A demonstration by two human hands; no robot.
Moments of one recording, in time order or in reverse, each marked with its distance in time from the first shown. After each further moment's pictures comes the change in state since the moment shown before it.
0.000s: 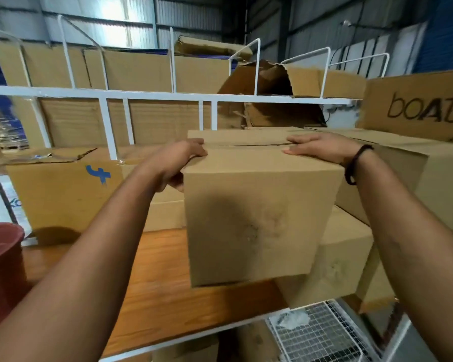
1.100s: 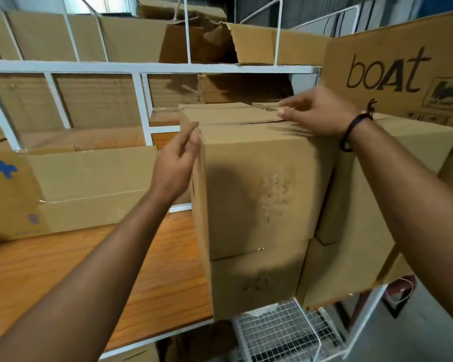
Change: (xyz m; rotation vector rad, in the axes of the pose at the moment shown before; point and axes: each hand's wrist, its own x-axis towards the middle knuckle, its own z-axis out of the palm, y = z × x) left_hand 0.127 0.006 0.270 -0.006 0.250 0.423; right_hand 0.081 0.213 -0.130 -0.136 0.201 -0.193
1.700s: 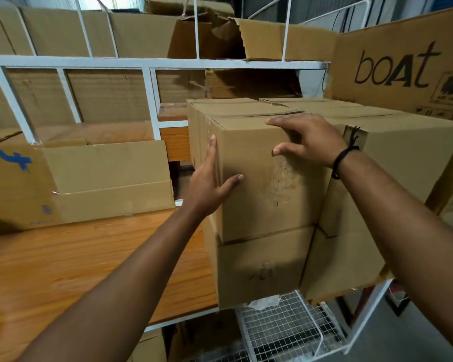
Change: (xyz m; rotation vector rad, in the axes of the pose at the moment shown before) left_hand -0.036 -0.025 0.044 0.106 -0.150 0.011; right_hand -0.030 0.004 0.046 -0.224 0.009 -0.265
